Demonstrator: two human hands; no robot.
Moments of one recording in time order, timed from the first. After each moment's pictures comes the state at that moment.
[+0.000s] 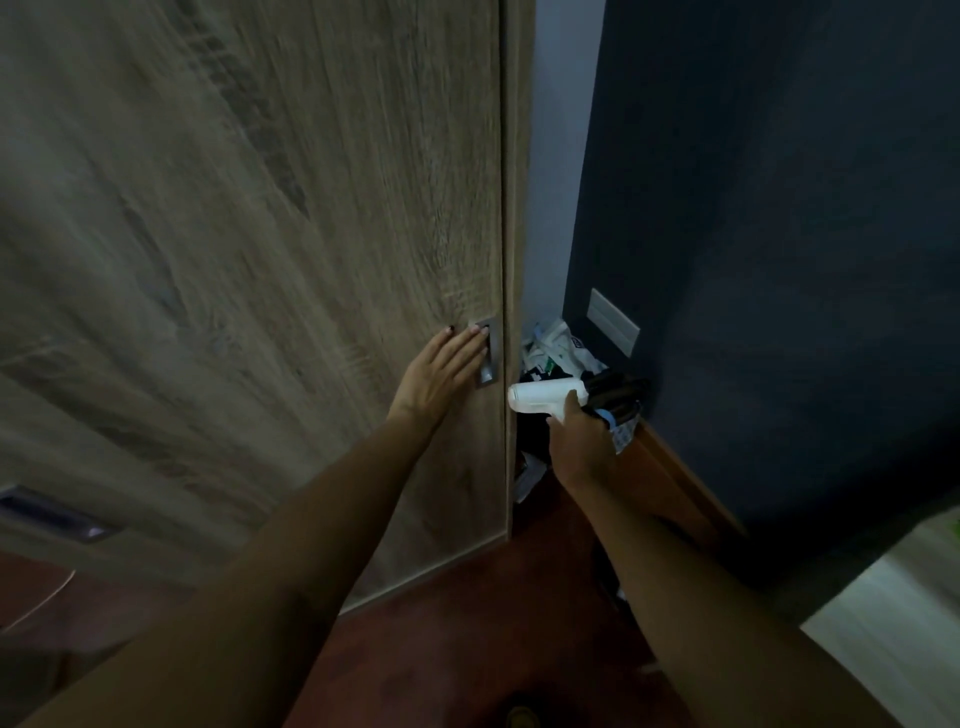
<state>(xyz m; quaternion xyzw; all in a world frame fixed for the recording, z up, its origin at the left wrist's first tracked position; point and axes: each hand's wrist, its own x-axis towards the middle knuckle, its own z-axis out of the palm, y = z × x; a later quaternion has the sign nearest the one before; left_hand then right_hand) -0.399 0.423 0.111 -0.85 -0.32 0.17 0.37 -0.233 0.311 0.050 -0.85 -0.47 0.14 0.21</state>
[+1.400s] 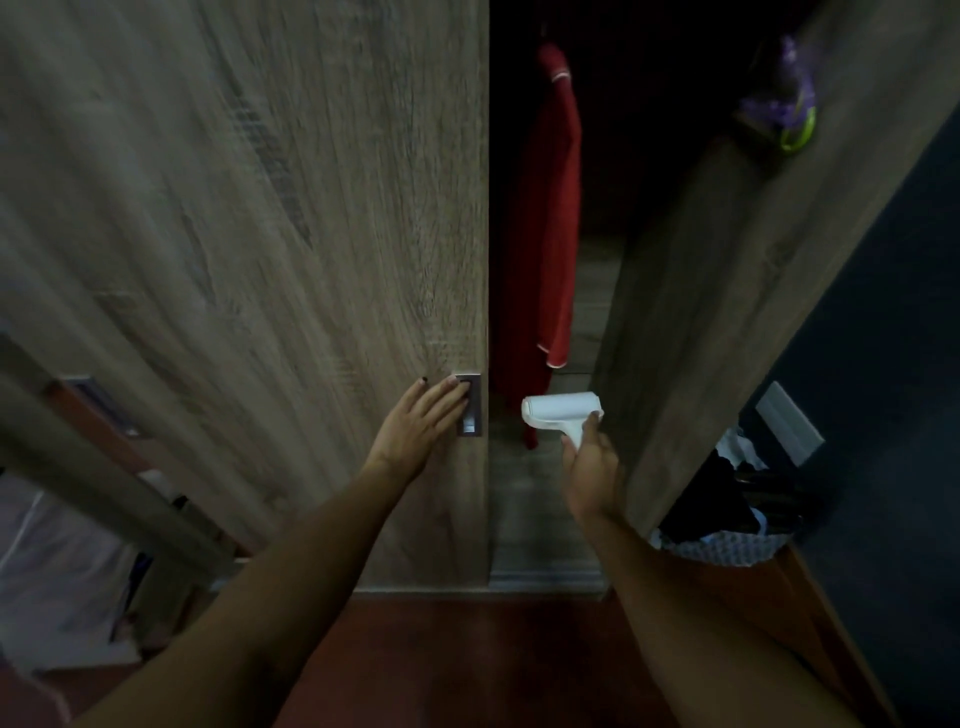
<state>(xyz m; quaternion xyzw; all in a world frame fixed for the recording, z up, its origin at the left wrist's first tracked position) -0.690 0.355 0.117 -0.79 -0.52 0.20 0.27 -0.454 0.337 0.072 -0.74 -0.60 0.12 0.29</state>
